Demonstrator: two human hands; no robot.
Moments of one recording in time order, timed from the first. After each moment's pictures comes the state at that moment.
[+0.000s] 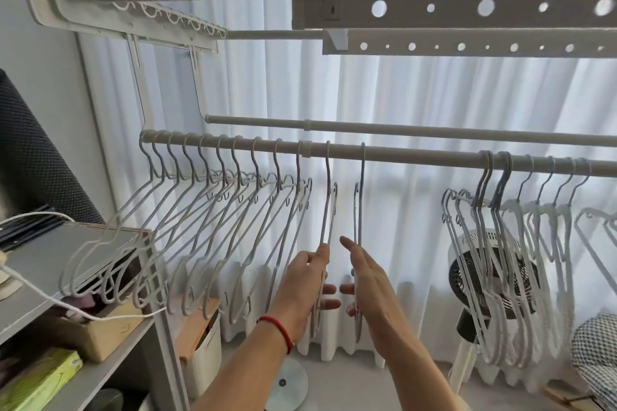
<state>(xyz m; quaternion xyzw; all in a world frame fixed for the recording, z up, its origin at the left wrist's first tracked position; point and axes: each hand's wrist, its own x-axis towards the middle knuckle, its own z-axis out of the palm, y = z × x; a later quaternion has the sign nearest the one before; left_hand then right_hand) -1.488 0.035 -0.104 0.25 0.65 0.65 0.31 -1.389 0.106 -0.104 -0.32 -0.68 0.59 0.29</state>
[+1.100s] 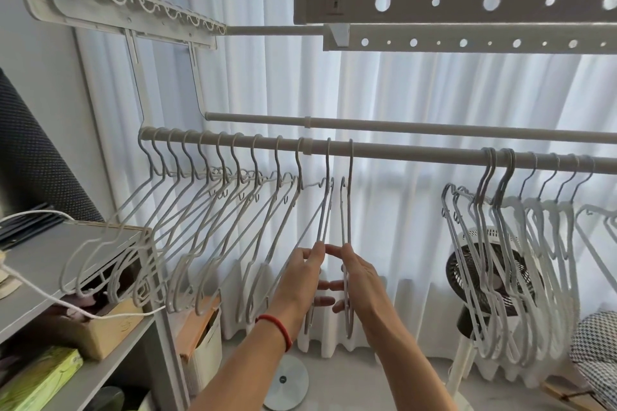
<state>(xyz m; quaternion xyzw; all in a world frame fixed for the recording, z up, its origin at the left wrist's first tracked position) -1.491 0.038 -0.106 0.25 0.67 0.64 0.29 -1.404 0.110 -0.110 -0.31 -0.68 0.60 0.28</state>
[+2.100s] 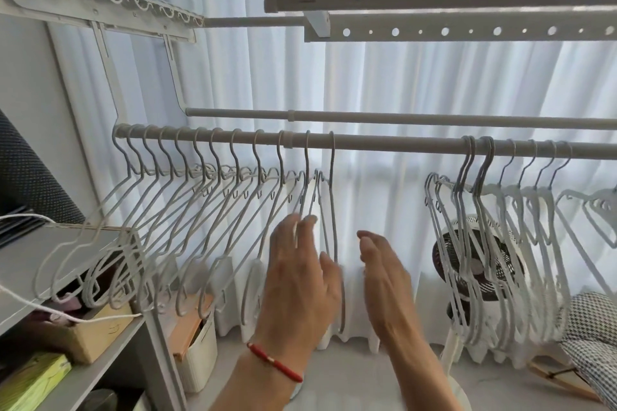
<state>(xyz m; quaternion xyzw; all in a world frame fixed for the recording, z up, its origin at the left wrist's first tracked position) -1.444 0.011 -0.084 0.46 0.76 0.41 -0.18 -1.358 0.105 -0.099 -0.32 -0.71 0.48 0.42</state>
